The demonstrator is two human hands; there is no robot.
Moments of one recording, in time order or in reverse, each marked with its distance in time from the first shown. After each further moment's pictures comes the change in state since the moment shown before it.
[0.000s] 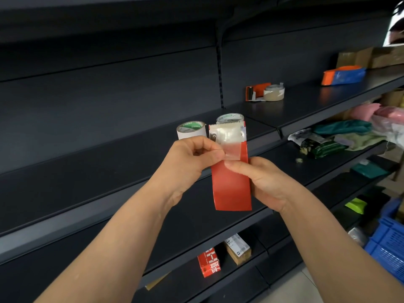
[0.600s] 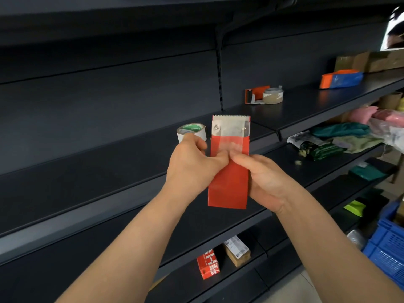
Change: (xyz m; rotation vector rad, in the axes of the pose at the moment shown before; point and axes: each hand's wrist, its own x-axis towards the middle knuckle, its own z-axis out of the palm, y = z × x) left_hand 0.007 -0.003 0.021 0.330 0.338 0.004; right_hand -0.004 -0.009 0.006 0.254 -0.004 -0.025
